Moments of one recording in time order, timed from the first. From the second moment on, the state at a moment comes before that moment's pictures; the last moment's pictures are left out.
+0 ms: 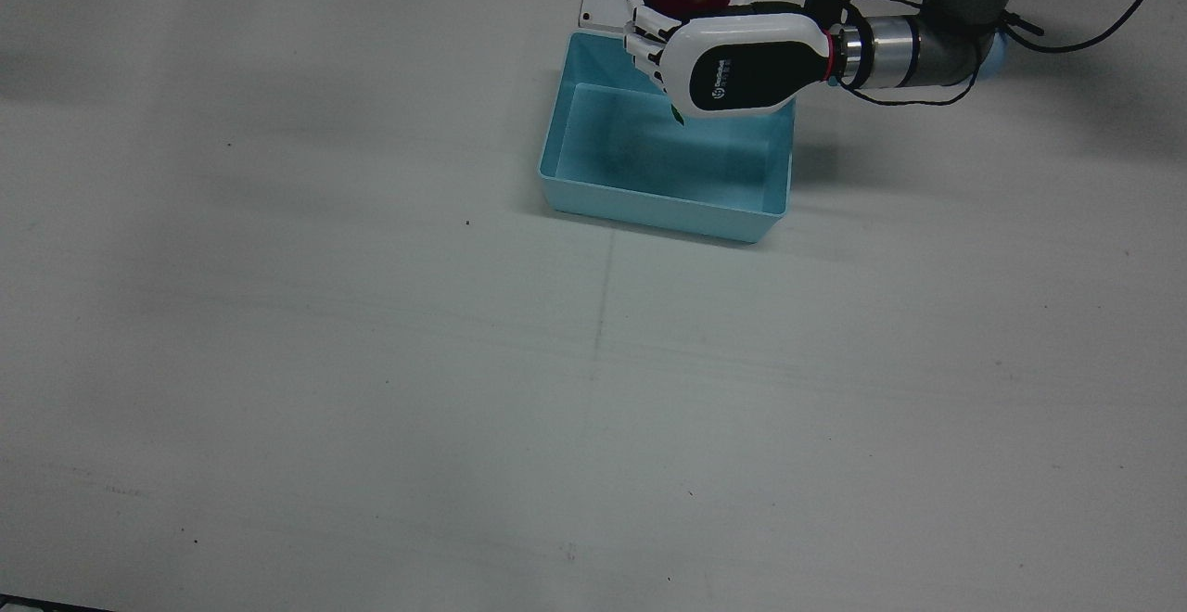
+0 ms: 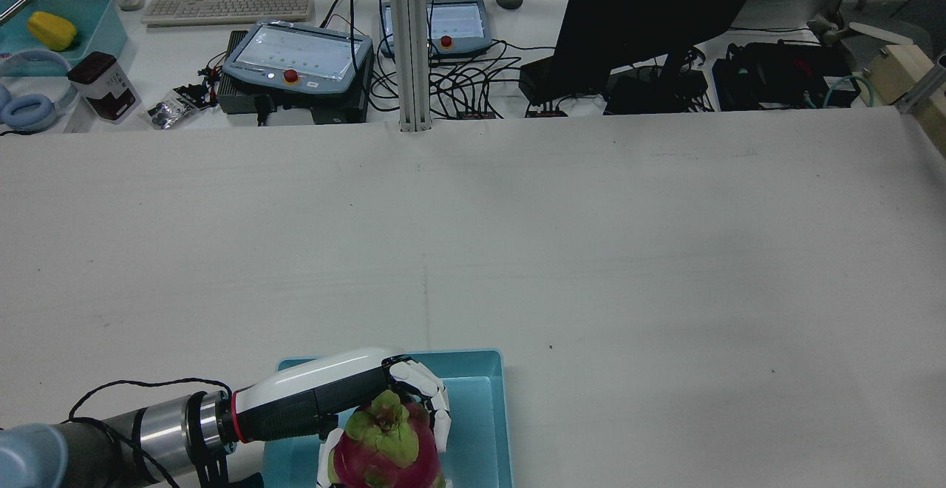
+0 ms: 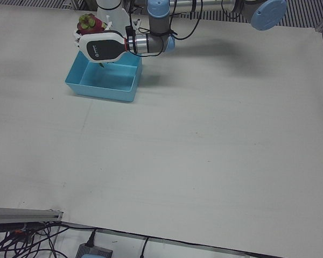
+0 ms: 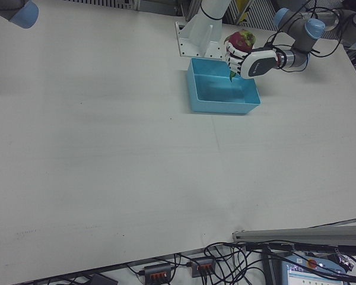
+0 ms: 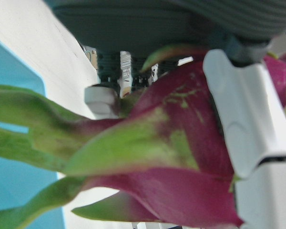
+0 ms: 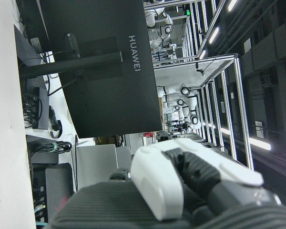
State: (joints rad) left arm -0.40 -1.88 -2.05 0.02 1.60 0.79; right arm 1.48 -1.65 1.69 -3.22 -1.55 0.16
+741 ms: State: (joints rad) left arm -0.37 -1.88 -2.04 -0.02 1.60 0.78; right arm 1.48 -1.65 1.69 -3.22 -1.55 0.16
